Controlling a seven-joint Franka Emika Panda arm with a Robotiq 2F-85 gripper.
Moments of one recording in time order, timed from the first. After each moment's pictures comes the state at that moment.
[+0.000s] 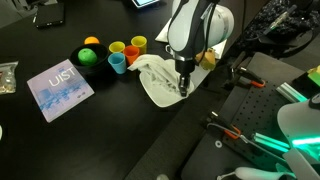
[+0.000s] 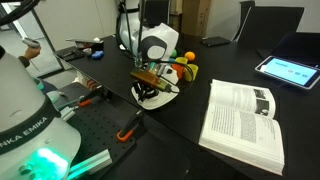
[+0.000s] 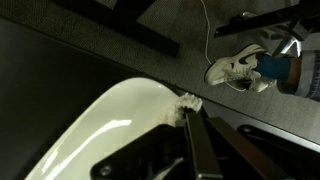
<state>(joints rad) -0.30 0.67 0.30 -2.46 0.12 2.77 -0.61</state>
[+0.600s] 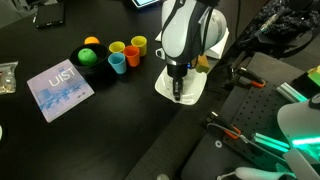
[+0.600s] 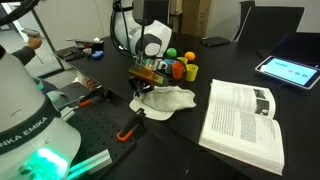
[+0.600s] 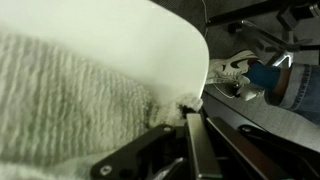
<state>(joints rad) -0.29 0.68 0.36 -2.44 0.05 2.77 -0.63</state>
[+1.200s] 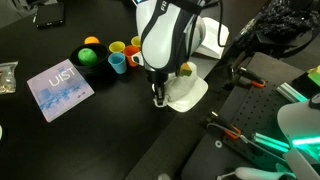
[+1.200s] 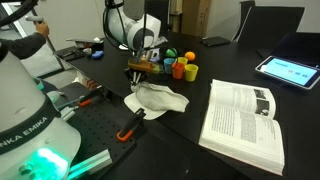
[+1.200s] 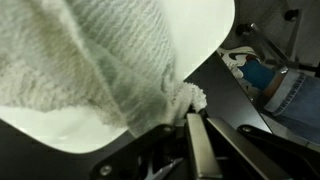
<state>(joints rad) -0.20 0.71 0.42 -2.34 -0.03 2.78 -0.68</state>
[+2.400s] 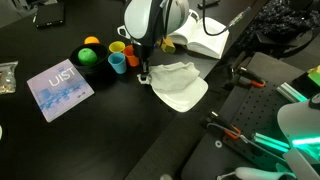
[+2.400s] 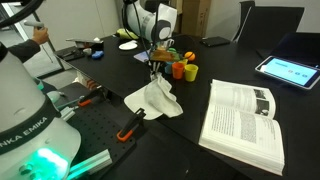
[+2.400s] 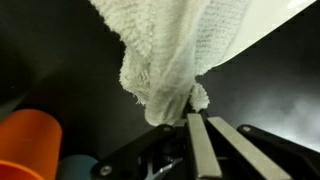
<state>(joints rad) -0.22 0.73 0.37 -2.14 -0.04 2.78 -0.82</state>
